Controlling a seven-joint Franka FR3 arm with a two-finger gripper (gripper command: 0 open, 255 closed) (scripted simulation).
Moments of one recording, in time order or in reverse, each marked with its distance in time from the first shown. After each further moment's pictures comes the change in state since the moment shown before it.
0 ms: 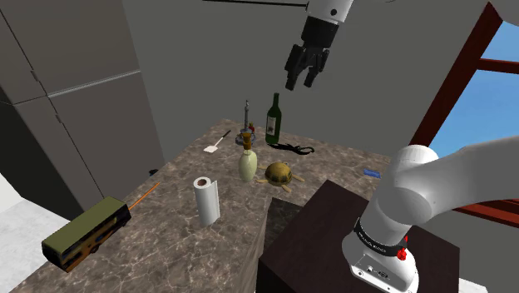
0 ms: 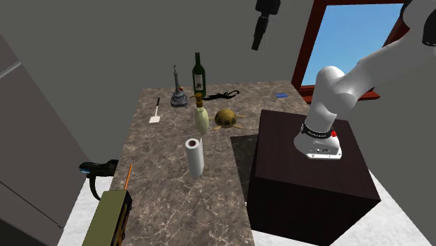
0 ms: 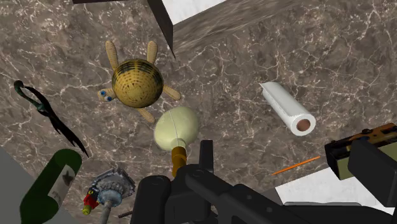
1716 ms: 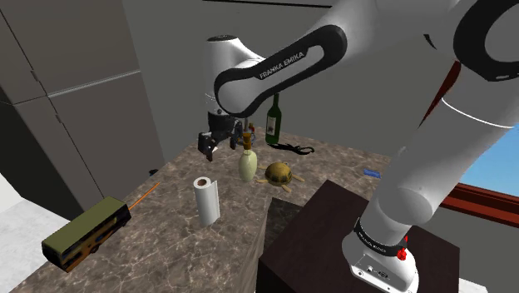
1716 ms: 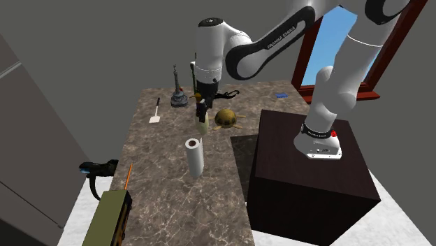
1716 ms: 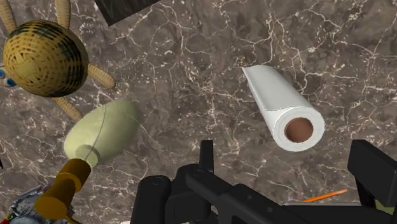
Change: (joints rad) arm 0.017 0.689 0.353 0.016 -0.099 0.596 0.365
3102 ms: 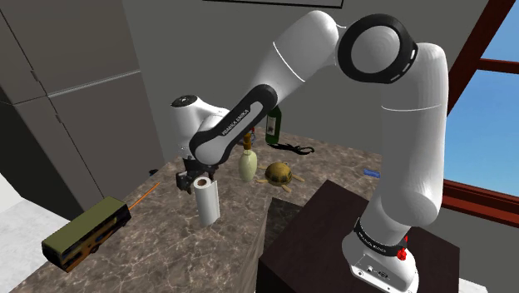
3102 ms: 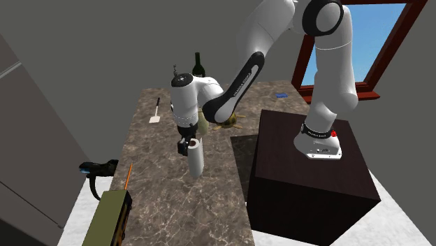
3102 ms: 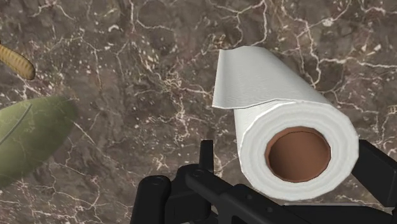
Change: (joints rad) arm 0.077 0.508 -0.008 0.225 -0.305 0.182 0.277
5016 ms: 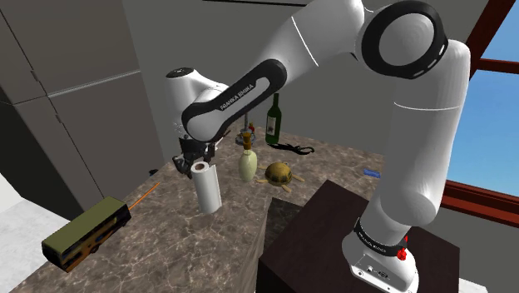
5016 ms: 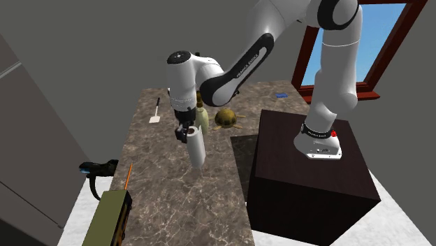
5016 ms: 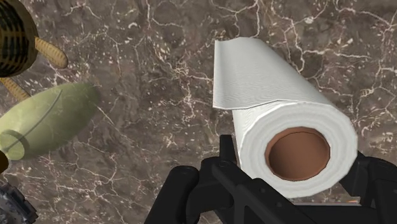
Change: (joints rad) arm -0.024 -0.120 0.033 0.039 0.077 -0.147 -0.061
